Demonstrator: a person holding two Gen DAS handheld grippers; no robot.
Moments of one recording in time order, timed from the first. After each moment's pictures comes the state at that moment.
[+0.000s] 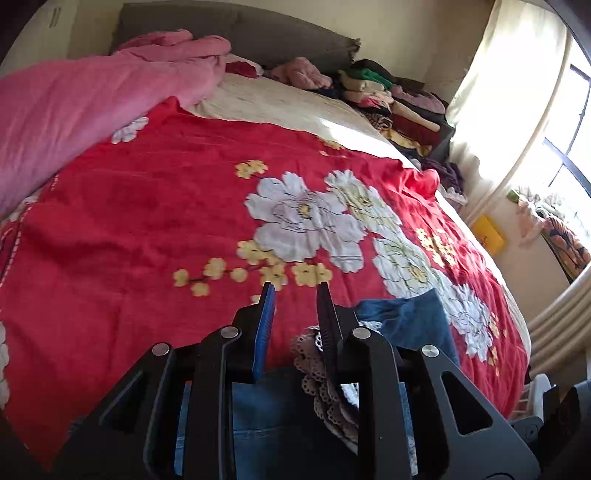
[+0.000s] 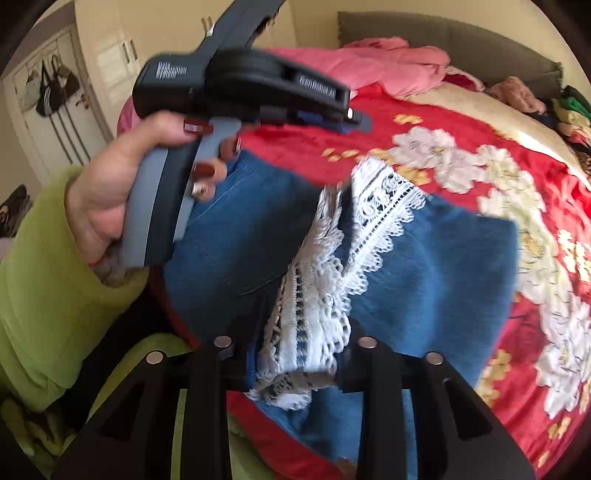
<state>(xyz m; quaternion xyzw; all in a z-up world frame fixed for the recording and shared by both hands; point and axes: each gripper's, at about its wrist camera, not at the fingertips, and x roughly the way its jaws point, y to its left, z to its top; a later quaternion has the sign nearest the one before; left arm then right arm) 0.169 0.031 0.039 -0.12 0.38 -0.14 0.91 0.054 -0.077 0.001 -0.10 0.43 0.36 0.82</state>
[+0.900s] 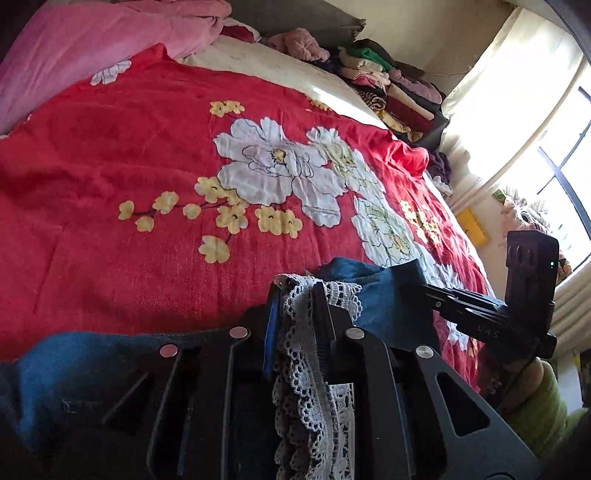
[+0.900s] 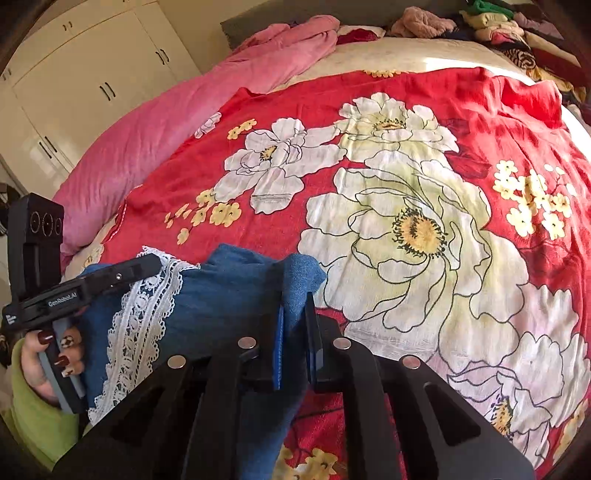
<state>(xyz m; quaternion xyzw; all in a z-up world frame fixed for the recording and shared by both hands) 0.166 -0.006 0.006 -0.16 0.43 -0.18 0.87 0.184 -0.207 -0.007 0.06 0.46 0.23 0.86</state>
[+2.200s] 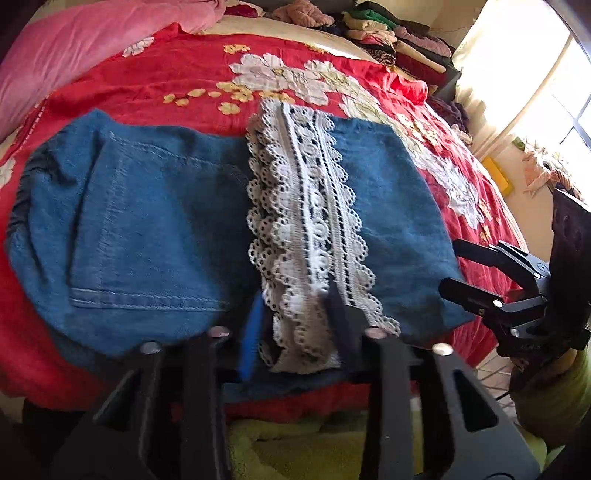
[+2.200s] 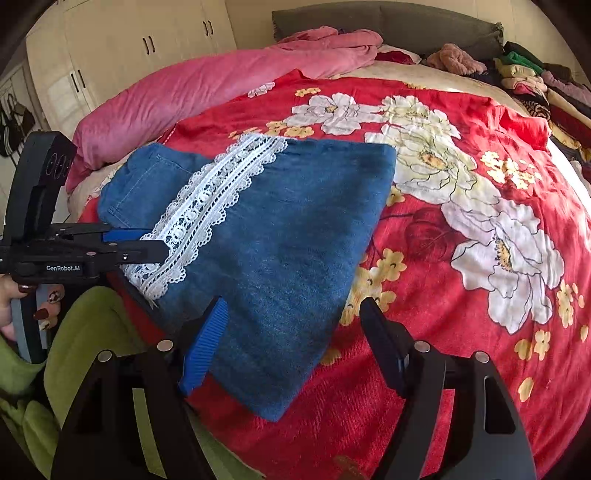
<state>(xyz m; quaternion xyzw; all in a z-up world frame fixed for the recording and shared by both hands) 0.040 -0.030 -0.018 -0.09 0.50 -0.14 0.85 0.043 -0.191 -0.023 -0.05 0.45 0.25 0.86</state>
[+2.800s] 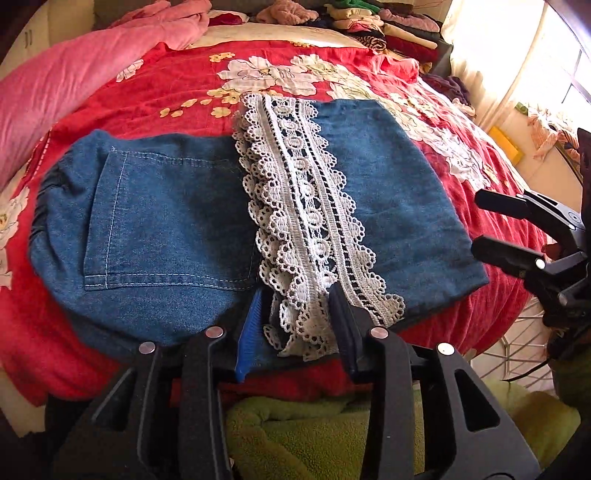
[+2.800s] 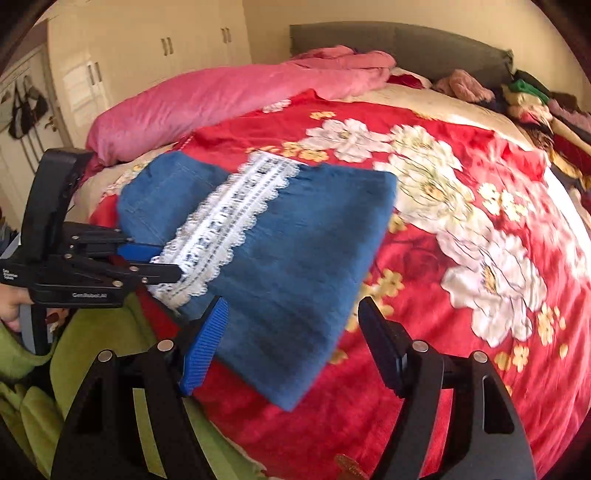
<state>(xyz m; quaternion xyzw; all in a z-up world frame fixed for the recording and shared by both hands) 0.019 -0.042 -0.012 -0.01 0.49 -0.13 0.86 0.021 -0.182 0.002 -0.08 0.40 0.28 0.87</state>
